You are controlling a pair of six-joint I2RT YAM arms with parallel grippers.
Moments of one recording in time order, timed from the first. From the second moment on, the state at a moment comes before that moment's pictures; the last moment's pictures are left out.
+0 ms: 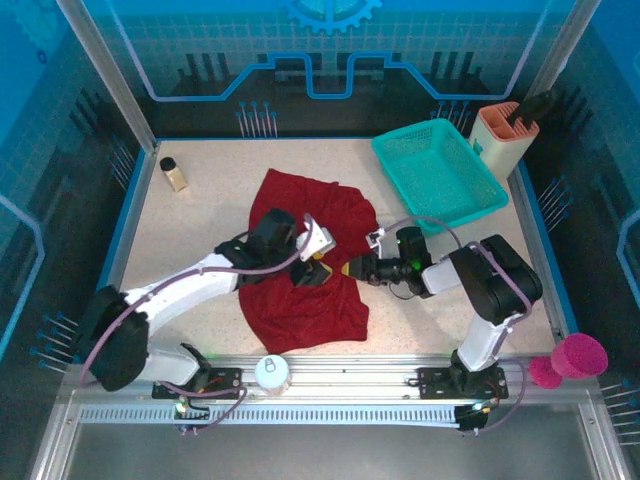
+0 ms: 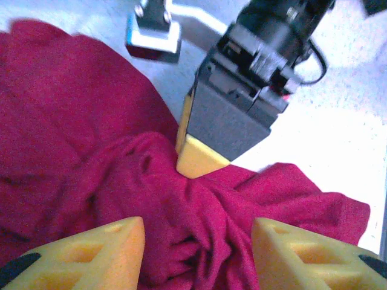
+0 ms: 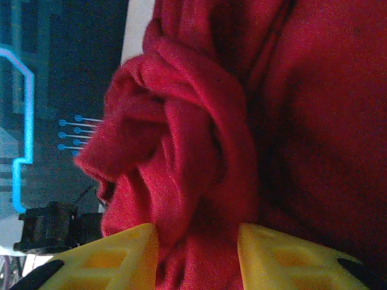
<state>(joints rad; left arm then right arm) -0.65 1.41 0.88 -0.27 0.37 0.22 0.37 1.75 0.51 0.58 -0.87 0.72</state>
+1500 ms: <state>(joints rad) -0.62 1.58 0.95 -0.28 0.33 0.09 0.74 1.23 0.59 -0.14 -0.27 0.32</state>
